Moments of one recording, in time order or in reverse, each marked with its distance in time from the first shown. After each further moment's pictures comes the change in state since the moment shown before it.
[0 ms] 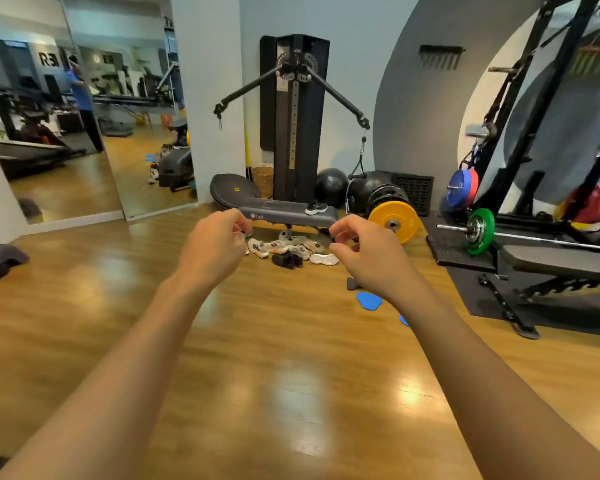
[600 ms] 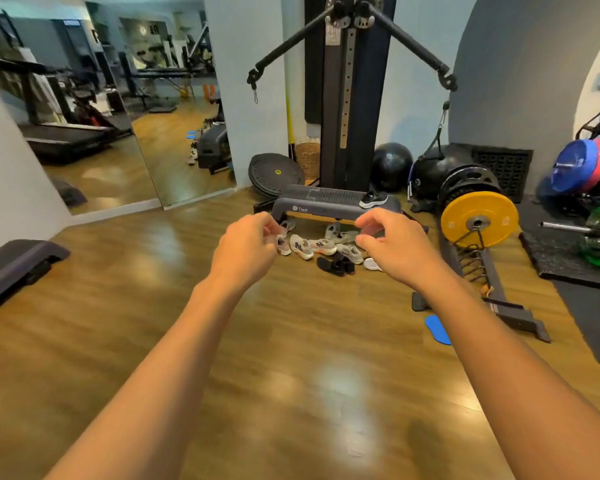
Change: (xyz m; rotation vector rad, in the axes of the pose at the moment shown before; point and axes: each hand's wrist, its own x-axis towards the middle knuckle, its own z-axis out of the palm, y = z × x) left_hand 0.359 -0.158 0.197 0.057 -0.065 -0.117; right_hand 0.422 0.150 0.186 0.055 -0.133 0.041
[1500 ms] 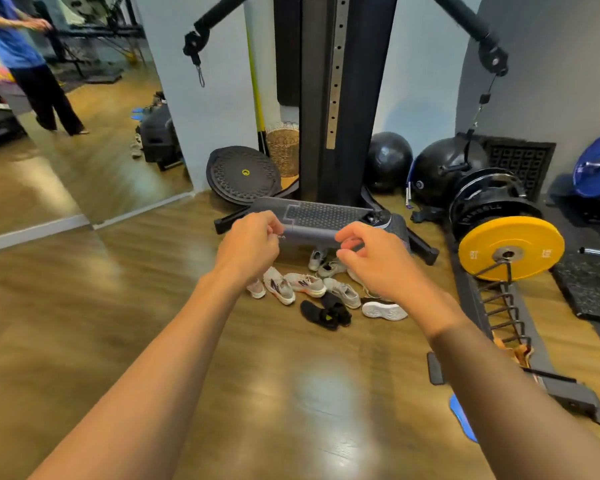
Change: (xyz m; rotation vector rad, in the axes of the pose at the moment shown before) left_hand 0.576 -0.093 0.269 -0.018 -0.191 -0.005; right_hand 0.565 0.185 0.127 -0.003 -0.116 0.116
